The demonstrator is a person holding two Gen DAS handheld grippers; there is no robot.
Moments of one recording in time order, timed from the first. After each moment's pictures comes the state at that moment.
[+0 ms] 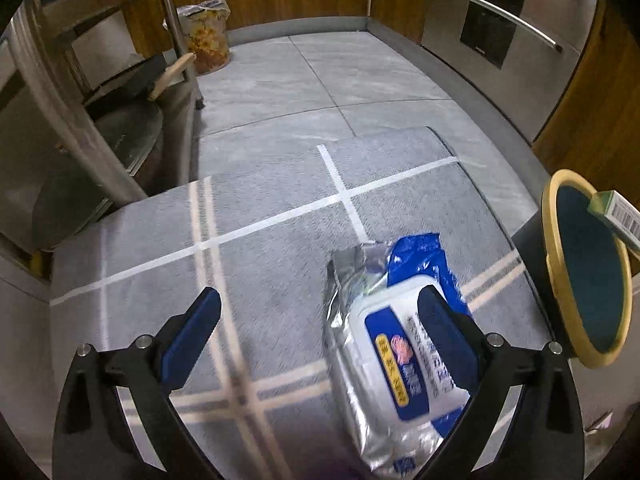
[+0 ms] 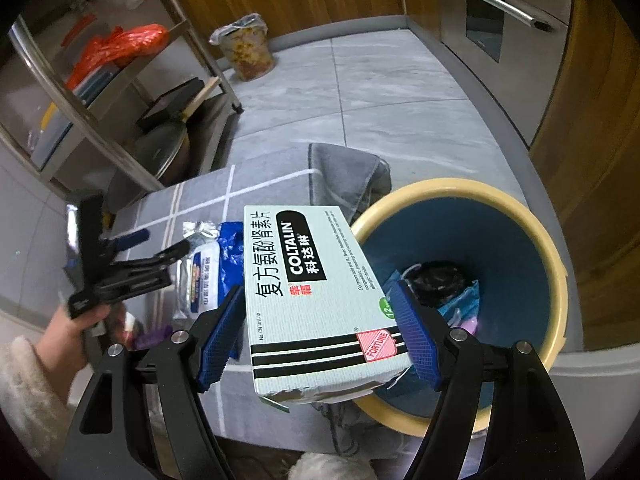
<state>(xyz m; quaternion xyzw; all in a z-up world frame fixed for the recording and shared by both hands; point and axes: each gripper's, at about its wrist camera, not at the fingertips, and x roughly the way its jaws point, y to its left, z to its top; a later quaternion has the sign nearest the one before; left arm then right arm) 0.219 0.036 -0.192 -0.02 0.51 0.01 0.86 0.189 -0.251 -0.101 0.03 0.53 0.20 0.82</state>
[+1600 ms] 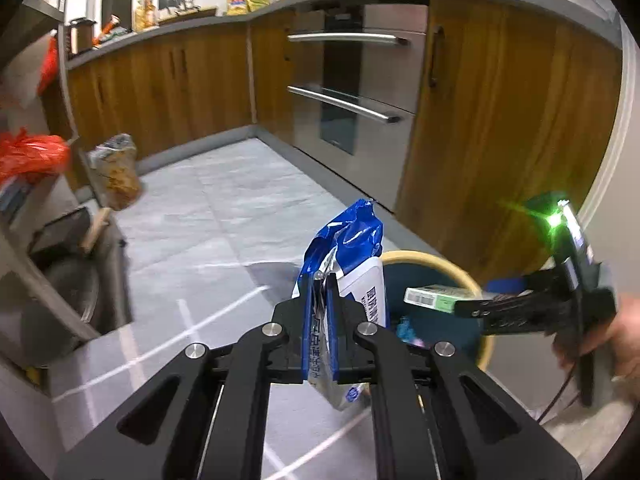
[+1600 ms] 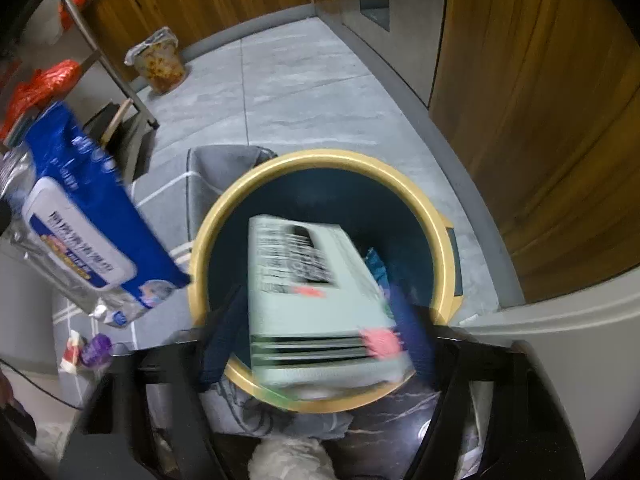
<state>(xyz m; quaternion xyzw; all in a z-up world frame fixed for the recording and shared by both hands) 0.166 -0.127 -0.028 0.04 0.35 -0.15 0.92 0.187 -0.358 -0.119 0.05 0.56 0.07 0.82</state>
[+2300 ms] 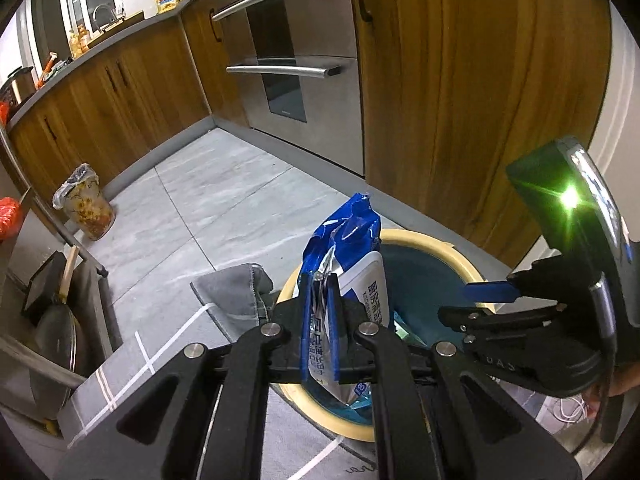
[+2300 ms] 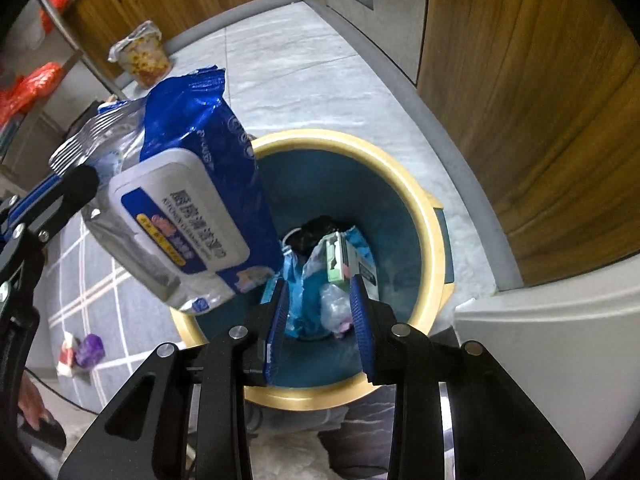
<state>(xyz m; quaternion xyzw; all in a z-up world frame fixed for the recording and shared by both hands) 0.212 -0.231 -0.074 0.15 0.38 -0.17 0.89 0.195 -0.371 -0.132 0.06 0.58 0.05 0.81</state>
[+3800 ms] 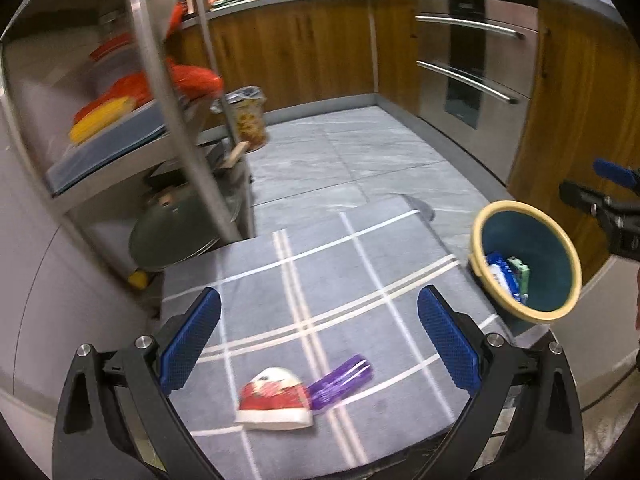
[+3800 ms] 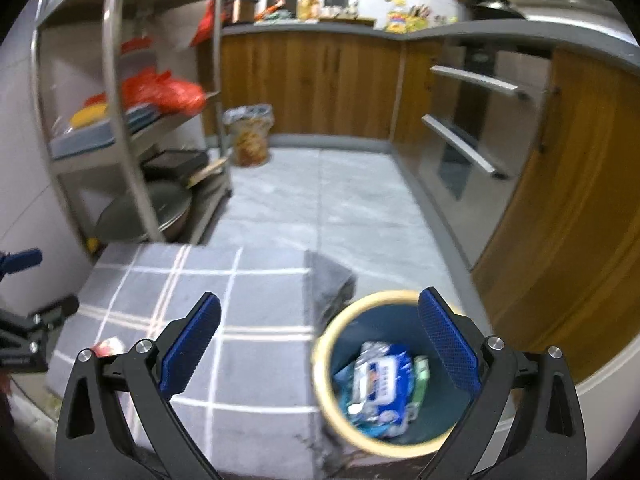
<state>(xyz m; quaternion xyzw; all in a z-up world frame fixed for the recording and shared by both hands) 0.054 0.023 -0.031 0.04 0.39 0.07 0.92 0.103 -0.209 -0.016 -0.07 0.33 0.16 0.93</state>
